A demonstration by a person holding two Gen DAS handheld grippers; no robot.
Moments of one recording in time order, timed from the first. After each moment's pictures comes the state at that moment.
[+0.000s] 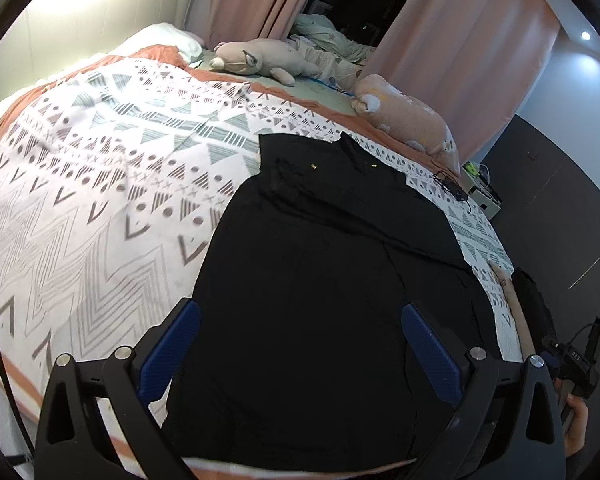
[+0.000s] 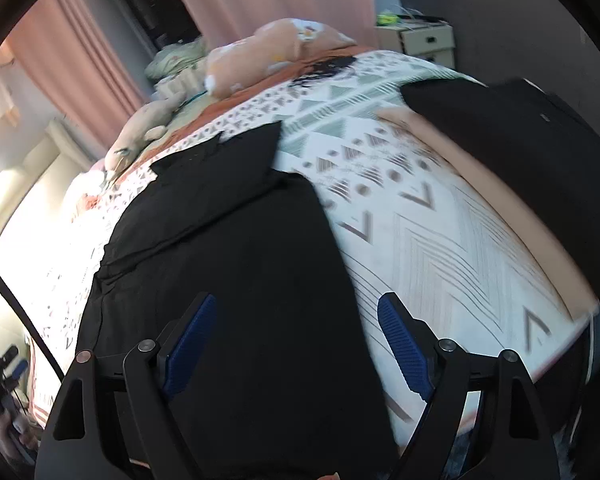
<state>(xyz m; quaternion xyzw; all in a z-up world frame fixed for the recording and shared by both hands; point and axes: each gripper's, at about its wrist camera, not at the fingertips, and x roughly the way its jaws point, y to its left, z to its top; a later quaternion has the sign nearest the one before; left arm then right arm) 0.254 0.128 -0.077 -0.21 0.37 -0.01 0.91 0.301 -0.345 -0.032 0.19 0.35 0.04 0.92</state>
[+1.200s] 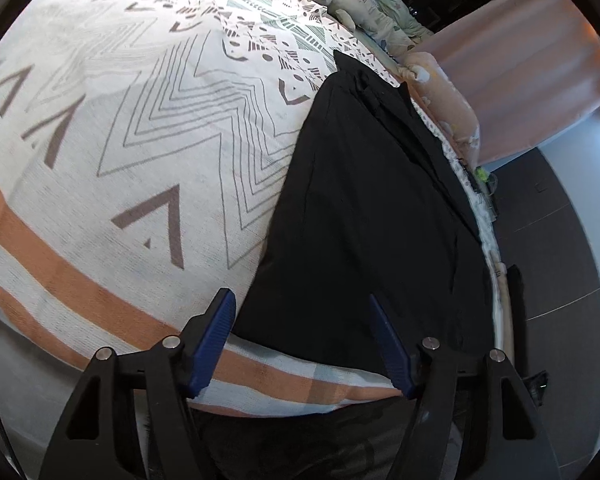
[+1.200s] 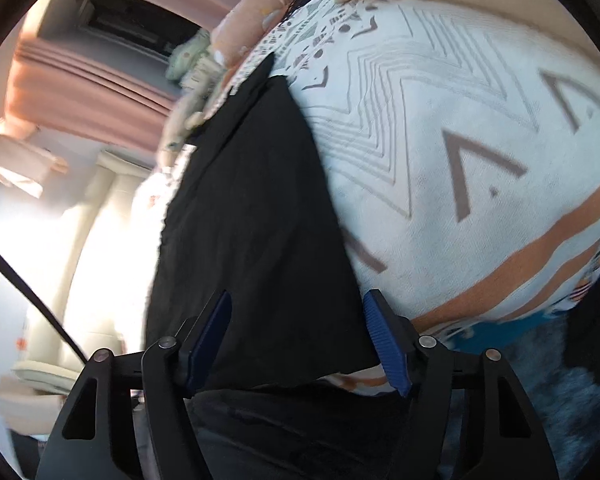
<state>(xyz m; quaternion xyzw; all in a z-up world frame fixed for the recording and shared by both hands) 0.186 0.187 -0.211 -0.37 0.43 -0.03 0.82 0.261 -0.409 -0.165 0.40 0.37 0.21 0.82</state>
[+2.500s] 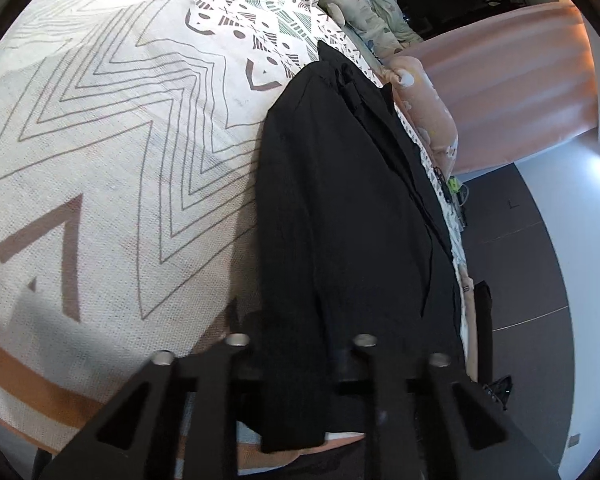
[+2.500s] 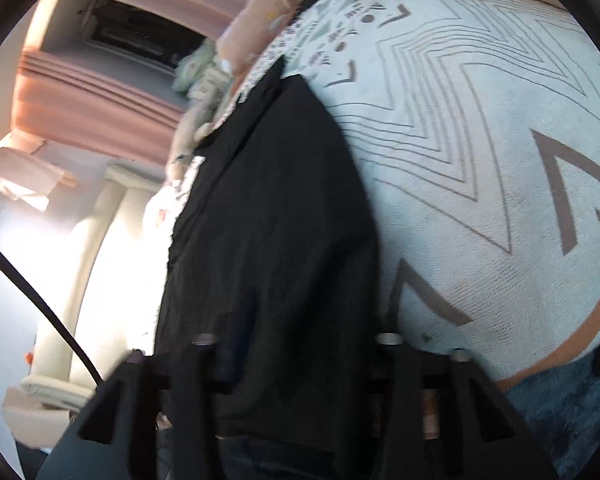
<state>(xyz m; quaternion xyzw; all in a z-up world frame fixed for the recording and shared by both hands) 0.223 0.176 -0.224 -0.41 0.42 -0.06 0.81 0.288 -0.385 -0.171 0.39 0.36 0.16 0.83</state>
